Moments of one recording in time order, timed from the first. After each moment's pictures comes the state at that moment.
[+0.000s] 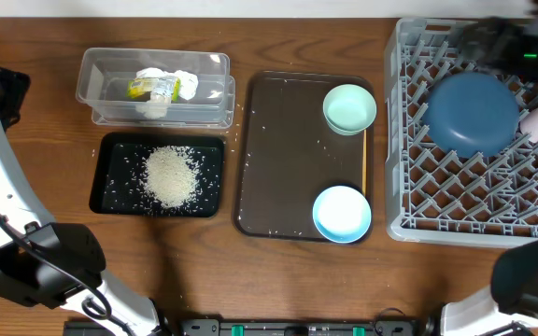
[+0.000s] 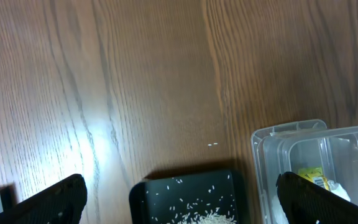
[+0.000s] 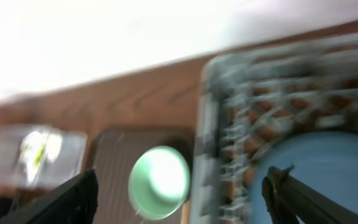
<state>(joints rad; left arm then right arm) 0.49 1.89 2.14 -1.47 -0.30 -0.86 -0.23 1.76 1.78 -0.79 -0.54 0.14</state>
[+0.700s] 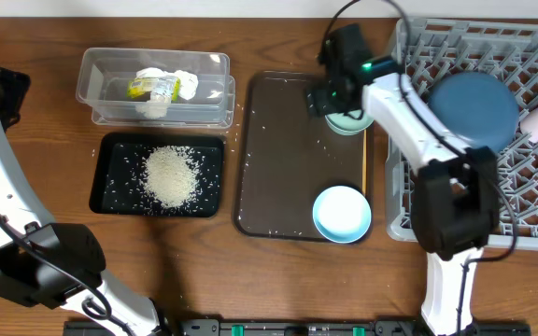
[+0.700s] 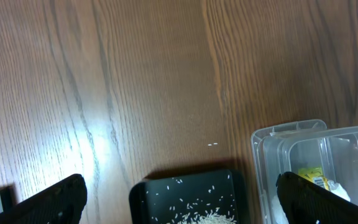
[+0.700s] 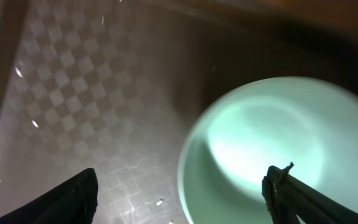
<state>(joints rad) 0.49 1.89 2.14 -1.47 -0.30 -0.86 0.37 2.16 1.78 -0.78 -0.05 0.16</state>
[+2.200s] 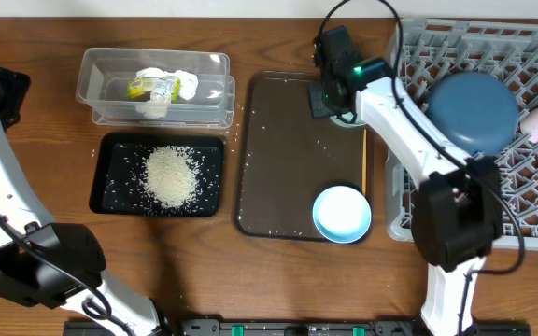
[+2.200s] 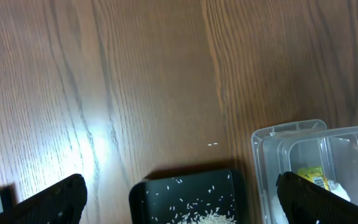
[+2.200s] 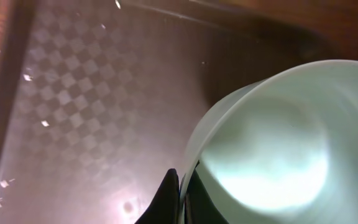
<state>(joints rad) 0.49 1.89 2.14 -1.47 -0.30 -0.86 0.41 2.07 1.77 -0.84 0.06 0.24</state>
